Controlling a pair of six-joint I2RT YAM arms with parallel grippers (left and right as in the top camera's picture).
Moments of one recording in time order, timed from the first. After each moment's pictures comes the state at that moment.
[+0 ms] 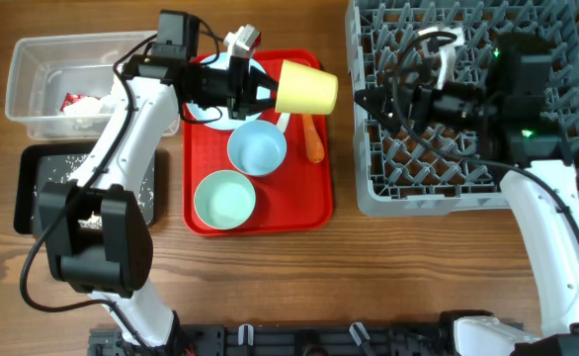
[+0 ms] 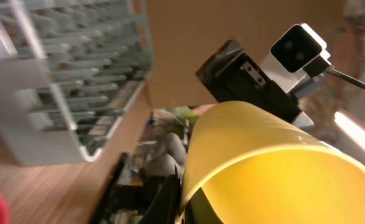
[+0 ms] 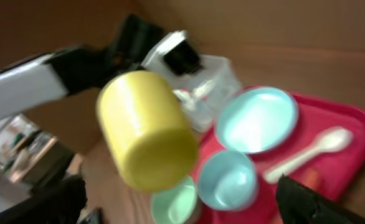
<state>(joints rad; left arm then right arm) -0.15 1.90 1.54 -0.73 1.47 -0.36 0.06 1.39 1.20 -0.35 -1.06 0.14</state>
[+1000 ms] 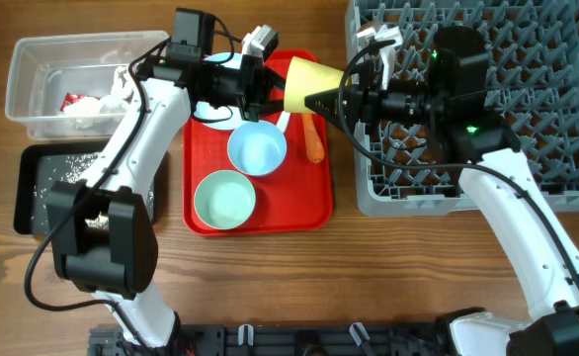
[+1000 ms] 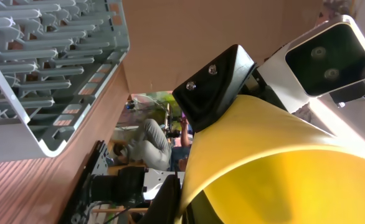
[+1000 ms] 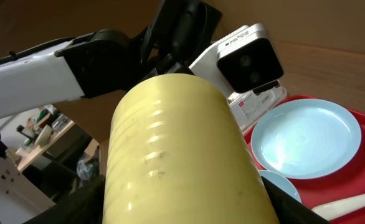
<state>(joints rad) -0.21 1.90 1.54 -0.66 1.54 -0.47 0.25 1.47 1.20 -0.16 -1.01 0.22</state>
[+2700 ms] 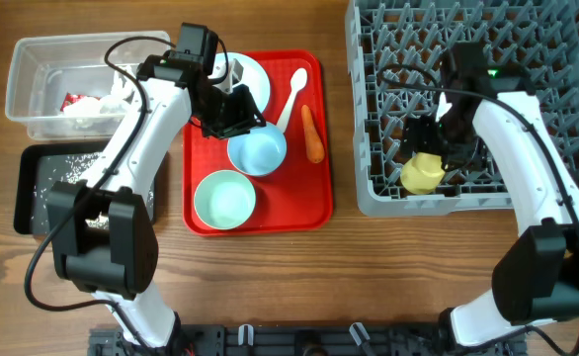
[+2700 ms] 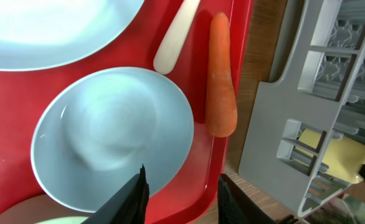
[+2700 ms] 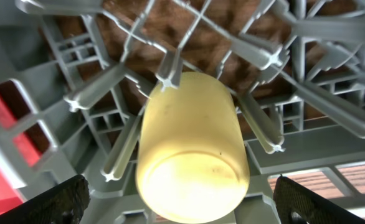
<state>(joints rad) -0.21 1.90 1.54 -0.96 0.48 -0.39 0.07 1.74 1.47 -1.28 -0.01 0.27</state>
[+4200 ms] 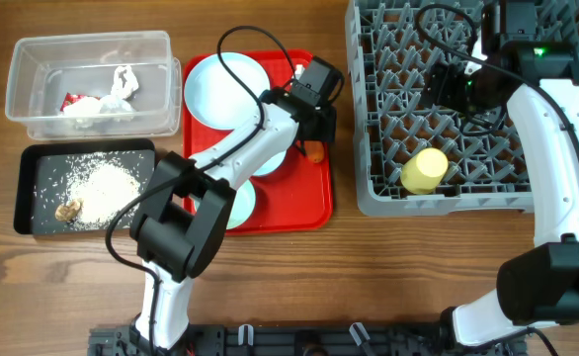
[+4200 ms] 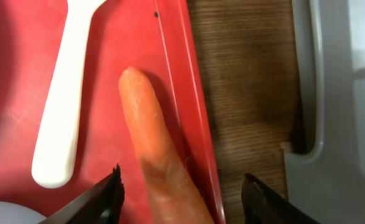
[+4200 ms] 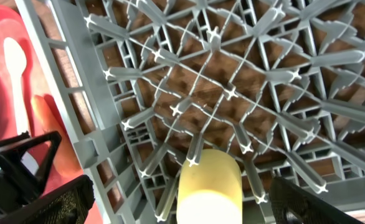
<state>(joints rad) -0.60 2.12 1.58 -0.59 -0.03 -0.49 0.00 1.73 1.67 -1.20 -0.07 0.31</state>
